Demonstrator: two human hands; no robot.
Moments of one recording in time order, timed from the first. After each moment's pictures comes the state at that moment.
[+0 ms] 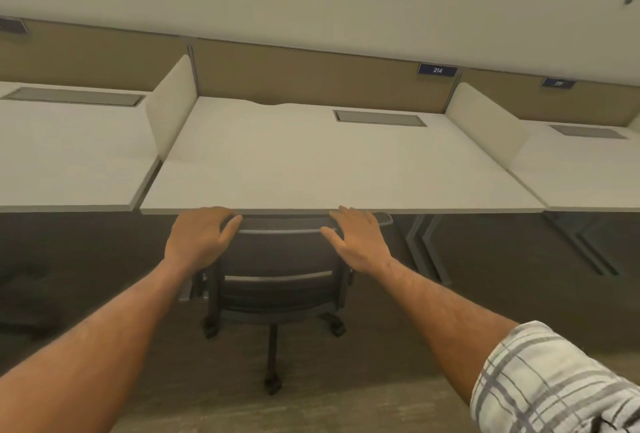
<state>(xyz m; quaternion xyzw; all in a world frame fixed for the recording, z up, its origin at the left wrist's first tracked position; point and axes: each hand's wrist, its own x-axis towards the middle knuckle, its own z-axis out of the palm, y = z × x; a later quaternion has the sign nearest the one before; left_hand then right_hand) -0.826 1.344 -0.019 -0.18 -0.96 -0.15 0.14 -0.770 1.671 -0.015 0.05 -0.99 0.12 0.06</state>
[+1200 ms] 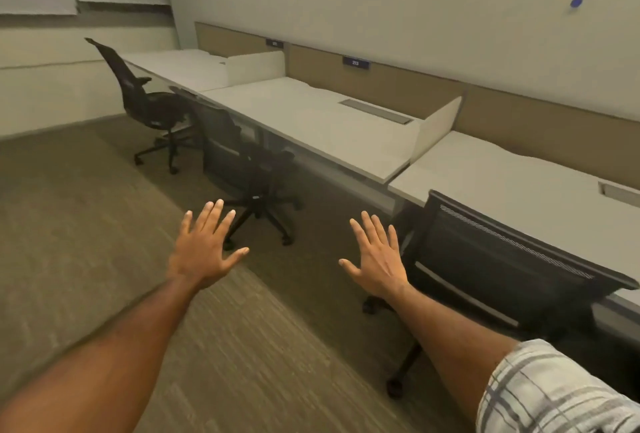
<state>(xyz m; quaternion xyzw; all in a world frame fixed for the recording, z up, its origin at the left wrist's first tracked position) -0.358 1.076 -0.017 0.24 -0.96 0.04 0.14 -0.582 1.362 -0.032 0.41 -0.91 0.08 0.07</state>
